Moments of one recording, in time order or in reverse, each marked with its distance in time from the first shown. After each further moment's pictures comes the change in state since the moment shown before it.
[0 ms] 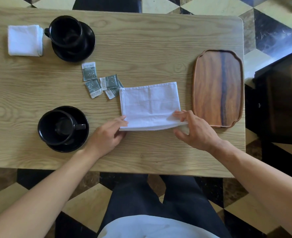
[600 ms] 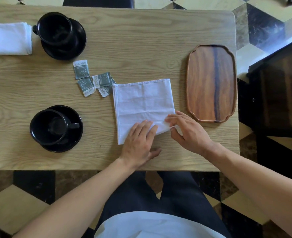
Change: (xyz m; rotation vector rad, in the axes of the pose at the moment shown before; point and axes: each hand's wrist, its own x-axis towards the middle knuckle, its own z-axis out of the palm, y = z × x) left_hand 0.010 0.092 0.080 0.330 -0.127 0.062; right_hand -0.014 -0.007 0.014 -0.089 0.089 -0.210
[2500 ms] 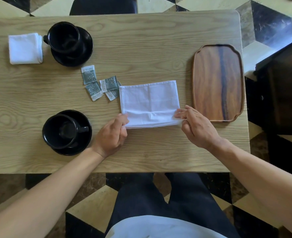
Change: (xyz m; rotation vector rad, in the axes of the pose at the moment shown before) left_hand -0.017 -0.106 -0.047 -0.420 0.118 -0.034; right_hand 0.015 0.002 -0.004 0.036 0.044 0.146
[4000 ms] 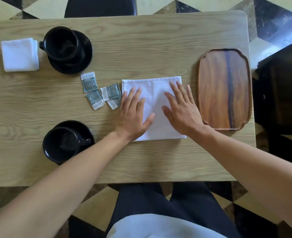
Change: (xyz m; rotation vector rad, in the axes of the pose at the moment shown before) left_hand 0.098 0.004 0.025 0.411 0.002 0.009; right_hand 0.090 -0.010 0.028 -0.391 -0.023 0.087
